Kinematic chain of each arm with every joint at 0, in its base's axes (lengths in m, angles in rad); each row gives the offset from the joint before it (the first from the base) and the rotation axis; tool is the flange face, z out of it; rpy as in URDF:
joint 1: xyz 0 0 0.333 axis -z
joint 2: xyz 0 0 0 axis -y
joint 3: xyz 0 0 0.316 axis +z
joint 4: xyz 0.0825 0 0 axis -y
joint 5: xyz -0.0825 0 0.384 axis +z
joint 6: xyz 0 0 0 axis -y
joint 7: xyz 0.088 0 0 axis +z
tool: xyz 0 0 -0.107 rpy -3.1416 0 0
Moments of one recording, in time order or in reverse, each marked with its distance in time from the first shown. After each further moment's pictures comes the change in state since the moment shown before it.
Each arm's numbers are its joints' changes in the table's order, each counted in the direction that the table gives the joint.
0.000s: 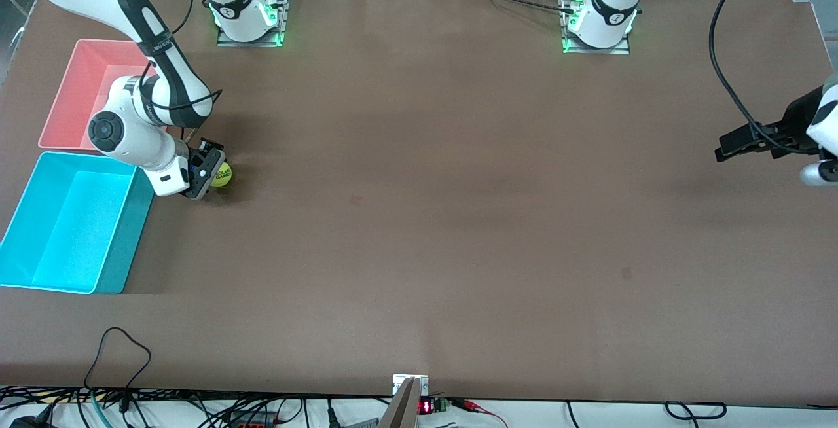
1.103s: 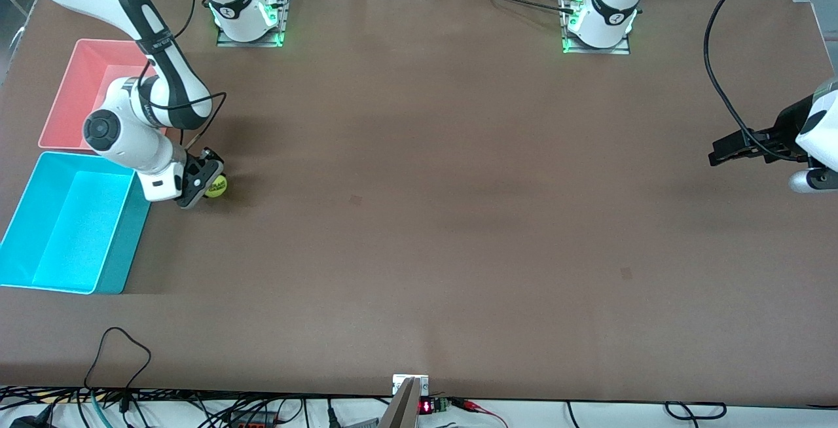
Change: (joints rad) left arm 0.004 -0.008 -0.001 0.002 0.000 0.001 -0.001; right arm -0.013 0.022 0.002 0.064 0.000 0.017 -0.192
